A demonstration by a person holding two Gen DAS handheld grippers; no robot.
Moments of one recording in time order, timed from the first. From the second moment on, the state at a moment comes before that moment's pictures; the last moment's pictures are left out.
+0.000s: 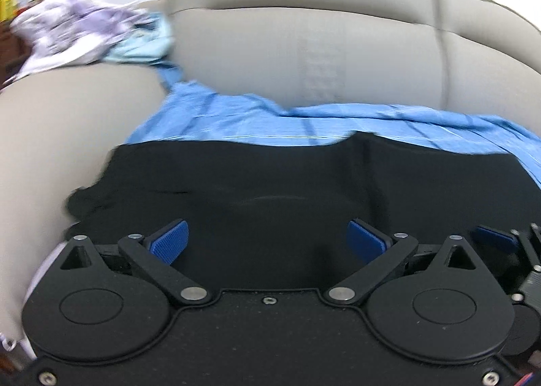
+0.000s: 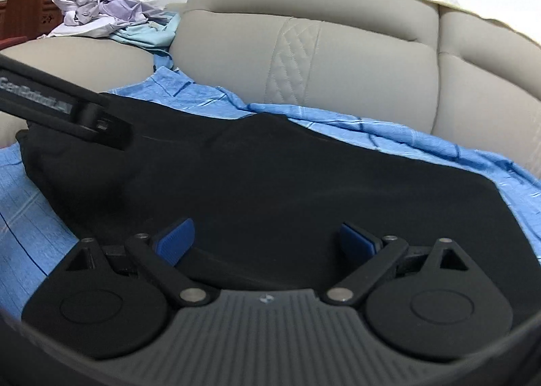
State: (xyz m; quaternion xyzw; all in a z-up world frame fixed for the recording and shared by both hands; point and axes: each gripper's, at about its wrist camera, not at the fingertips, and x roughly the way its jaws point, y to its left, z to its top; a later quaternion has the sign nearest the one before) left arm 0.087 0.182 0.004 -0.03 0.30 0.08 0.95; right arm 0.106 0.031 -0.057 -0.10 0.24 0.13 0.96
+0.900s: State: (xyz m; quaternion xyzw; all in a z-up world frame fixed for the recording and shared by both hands) left arm 0.075 0.349 -0.040 -0.27 0.28 0.24 0.89; right arm 0.104 0.025 -0.064 -0.07 0.22 0.14 0.96
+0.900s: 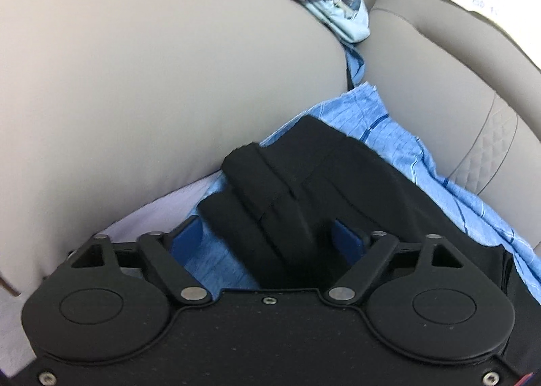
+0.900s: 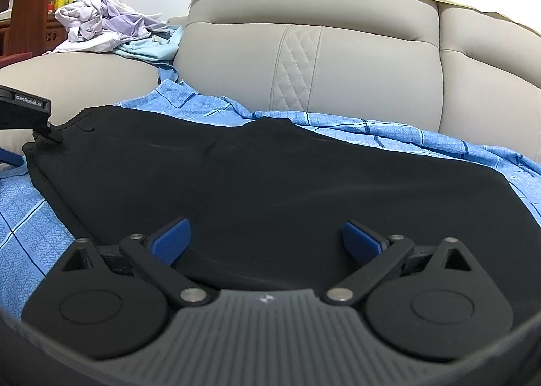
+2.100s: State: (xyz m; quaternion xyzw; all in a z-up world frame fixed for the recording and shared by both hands) left arm 0.153 0.055 0.084 -0.02 0.19 -0.11 0.98; right arm 0.092 -0.144 -0.002 0.03 0.21 0.02 0.98
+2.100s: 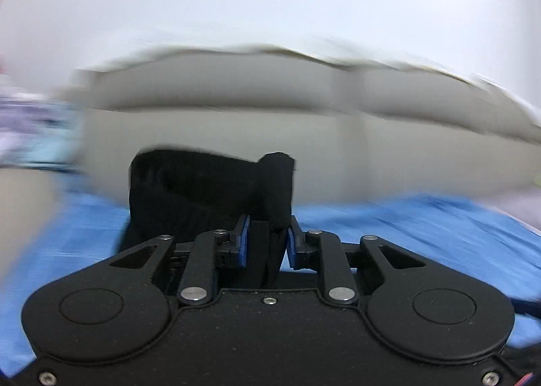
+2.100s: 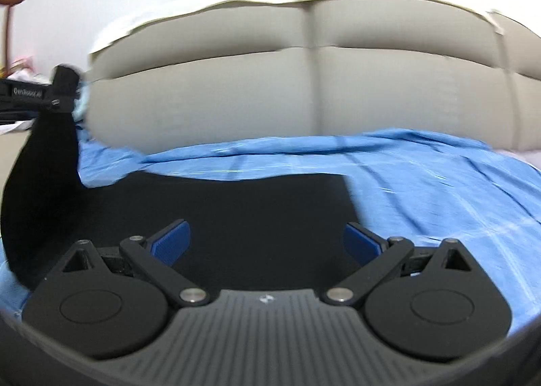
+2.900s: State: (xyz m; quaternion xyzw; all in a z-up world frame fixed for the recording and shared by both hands) left arm 0.116 0.084 -0.009 0.01 0.32 -0.04 0.95; right arm 0.080 -0.154 -0.026 0.13 0.18 -0.03 0.98
